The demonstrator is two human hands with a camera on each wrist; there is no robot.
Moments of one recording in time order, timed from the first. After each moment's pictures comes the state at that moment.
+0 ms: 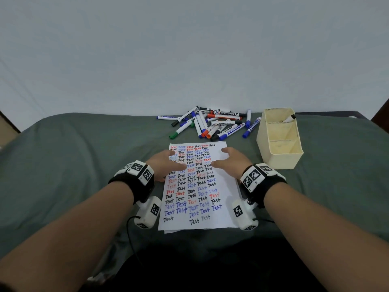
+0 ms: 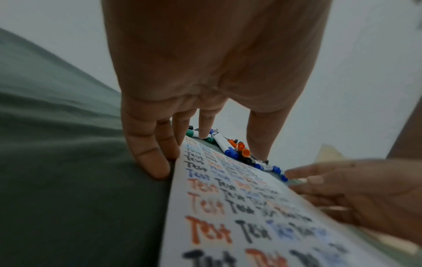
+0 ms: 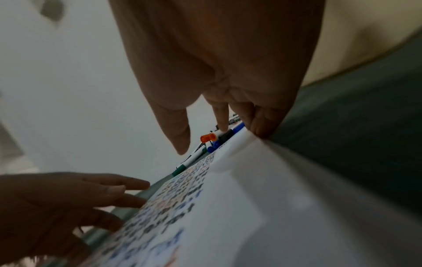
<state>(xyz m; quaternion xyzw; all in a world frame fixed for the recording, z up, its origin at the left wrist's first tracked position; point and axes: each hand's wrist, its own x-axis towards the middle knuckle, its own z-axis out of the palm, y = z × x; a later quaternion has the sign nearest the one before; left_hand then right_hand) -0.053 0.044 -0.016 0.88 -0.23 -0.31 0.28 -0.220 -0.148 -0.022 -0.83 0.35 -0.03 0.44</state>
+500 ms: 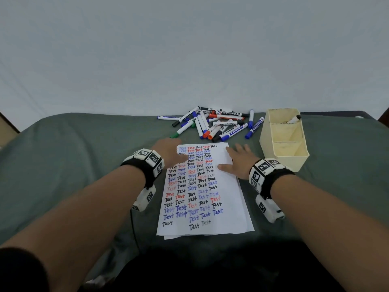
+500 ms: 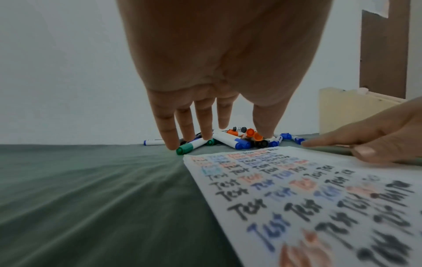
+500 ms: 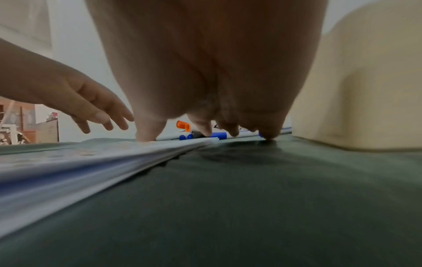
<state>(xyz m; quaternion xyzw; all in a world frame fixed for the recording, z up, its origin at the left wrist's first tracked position) -0.033 0.009 0.002 0.91 -0.40 -0.11 0.06 -0.215 -0.181 -0.026 -0.95 0.27 0.15 0.10</state>
